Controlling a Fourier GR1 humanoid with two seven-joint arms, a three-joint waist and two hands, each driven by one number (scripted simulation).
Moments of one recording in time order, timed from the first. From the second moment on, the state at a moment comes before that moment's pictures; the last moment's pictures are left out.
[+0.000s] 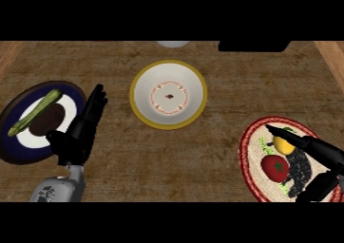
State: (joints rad) left arm -0.13 0.11 -0.11 -1.54 0.00 0.13 0.07; right arm -0.14 -0.57 0.12 -1.16 0.19 0.67 -0.46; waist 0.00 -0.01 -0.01
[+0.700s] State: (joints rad) left arm -0.15 0.09 -0.10 -1.54 -0.01 0.12 0.10; right arm -0.18 -0.55 0.26 -1.12 0.40 0.51 -0.65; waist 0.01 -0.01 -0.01
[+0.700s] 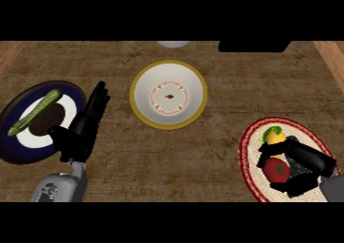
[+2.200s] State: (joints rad) left arm -0.18 0.09 -0.12 -1.51 -0.02 0.07 0.10; right arm -0.48 0.00 0.42 -1.30 0.53 -0.61 0.15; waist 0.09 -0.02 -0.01
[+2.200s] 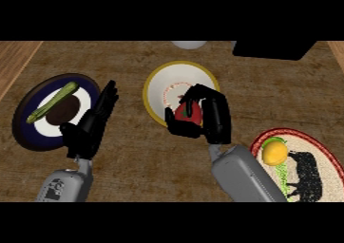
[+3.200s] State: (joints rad) left arm -0.22 0.07 -0.13 -1.48 -0.02 0.07 0.09; right arm -1.23 0.00 0.47 -0.90 0.92 -0.64 1.06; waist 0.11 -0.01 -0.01
